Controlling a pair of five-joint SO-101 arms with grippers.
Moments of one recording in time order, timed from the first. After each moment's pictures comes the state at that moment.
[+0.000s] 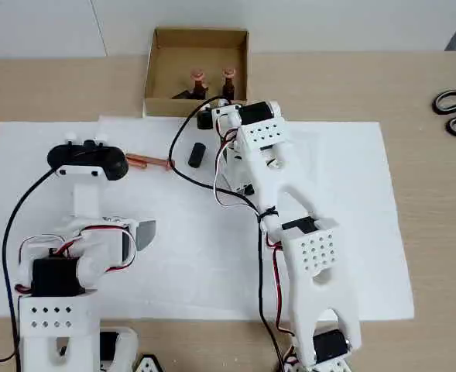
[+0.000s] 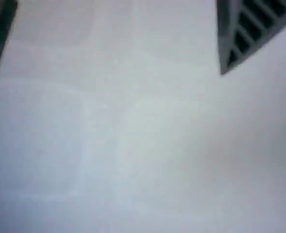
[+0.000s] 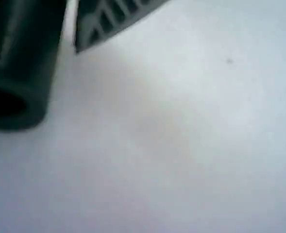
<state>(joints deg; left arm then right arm) -5.2 -58.0 47.3 81.8 2.0 -21.3 48.1 -42.2 95.7 9.4</state>
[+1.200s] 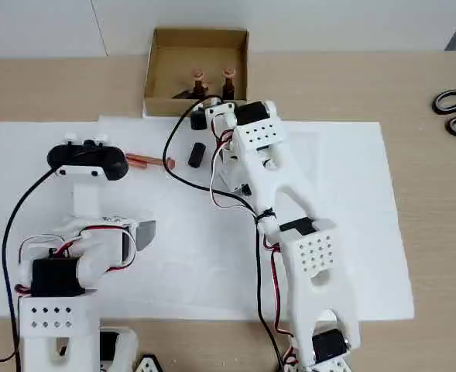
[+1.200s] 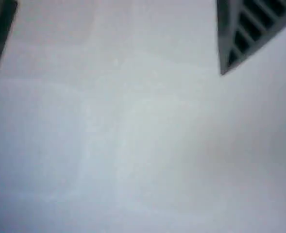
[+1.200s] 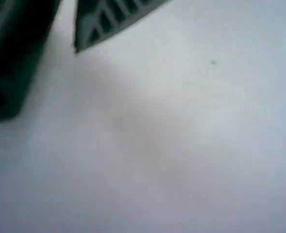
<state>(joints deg) -5.2 -58.0 47.3 81.8 2.0 -22.9 46.3 -41.9 94.9 12.1</state>
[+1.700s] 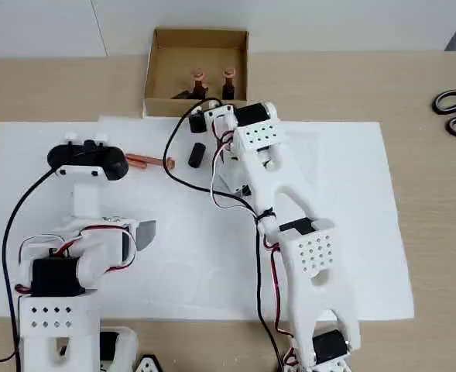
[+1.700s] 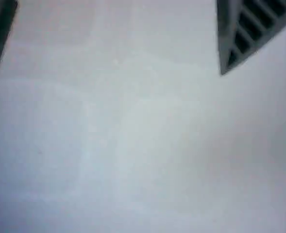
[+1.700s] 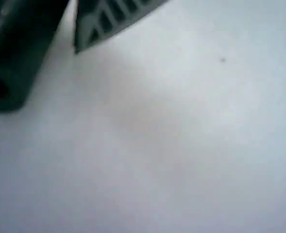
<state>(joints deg) -5.2 -58.0 47.3 81.8 2.0 -22.2 49.0 -42.5 94.2 13.6</state>
